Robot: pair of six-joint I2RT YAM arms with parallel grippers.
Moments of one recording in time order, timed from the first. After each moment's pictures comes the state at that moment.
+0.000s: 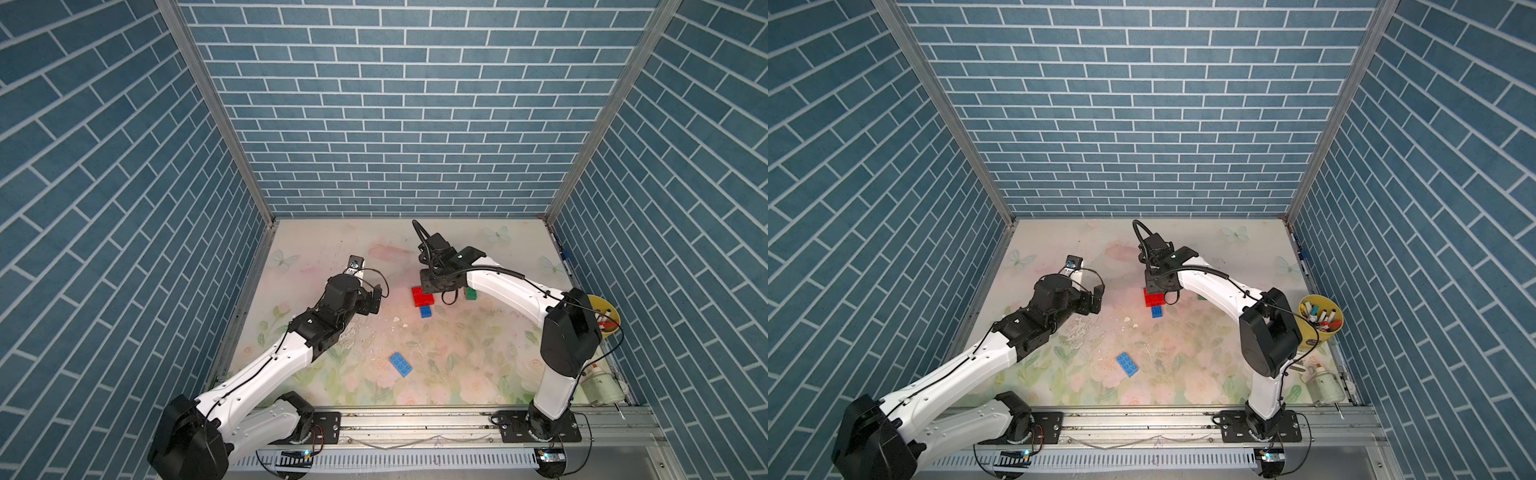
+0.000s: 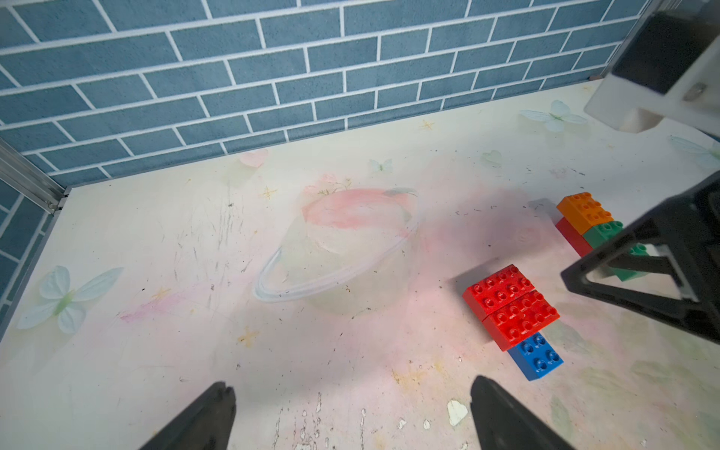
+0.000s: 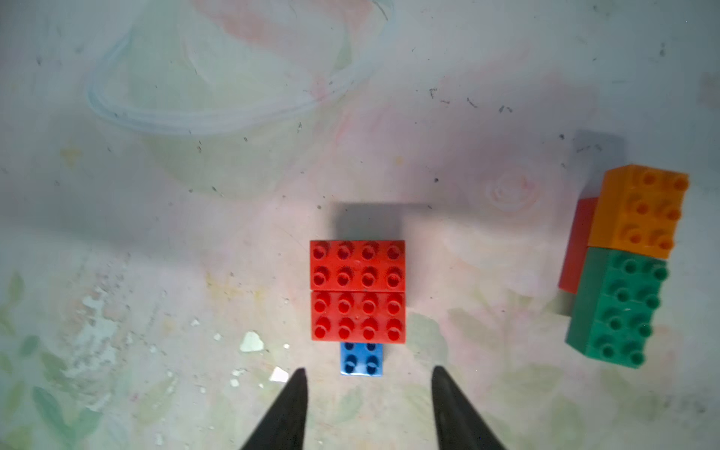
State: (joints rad) left arm -0.60 1.06 0.71 -0.18 -0.29 -0.16; right arm 0.76 1.81 1.50 -0.82 0.10 0.48
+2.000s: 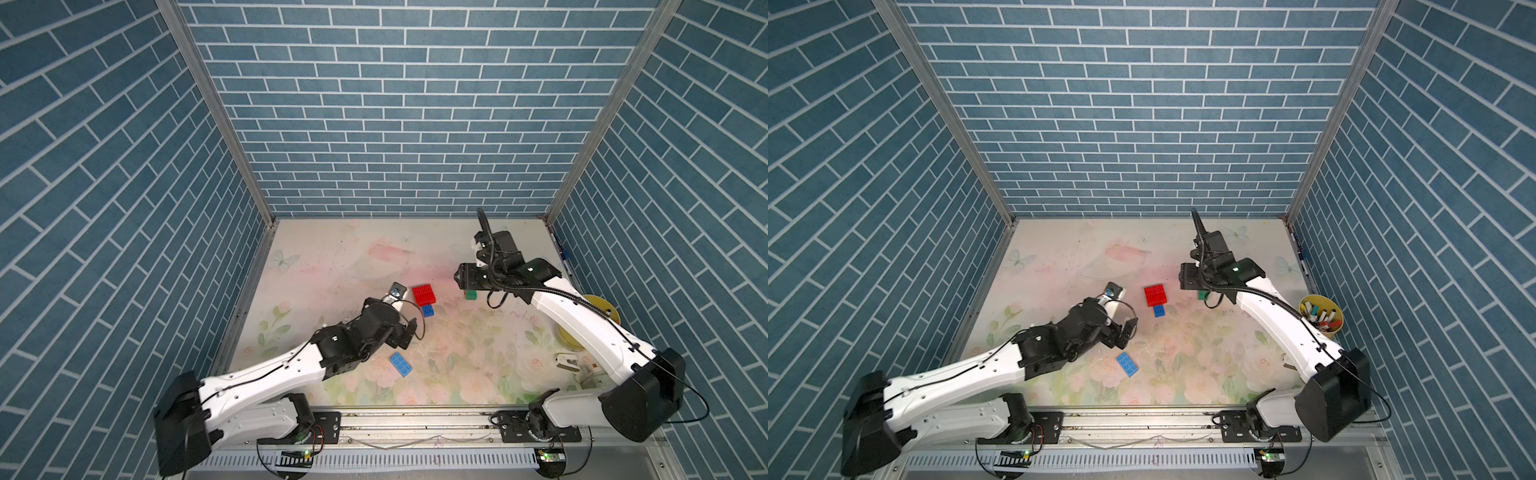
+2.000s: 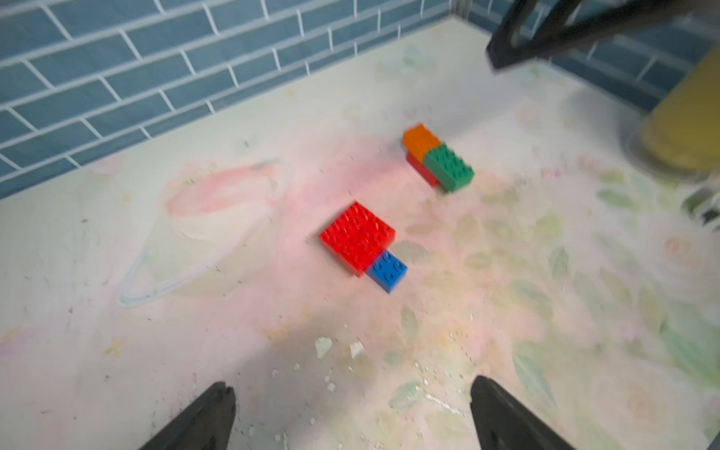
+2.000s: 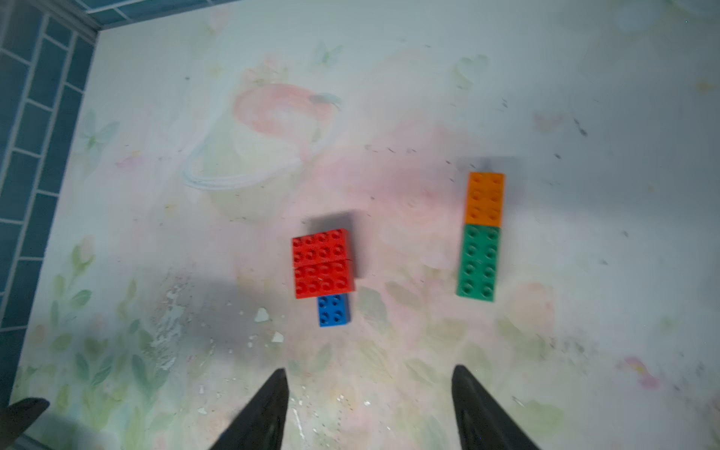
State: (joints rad) left arm -1.06 1.16 0.79 -0.34 -0.41 -0.27; right arm 0.53 1.32 1.19 -0.77 -0.02 0.43
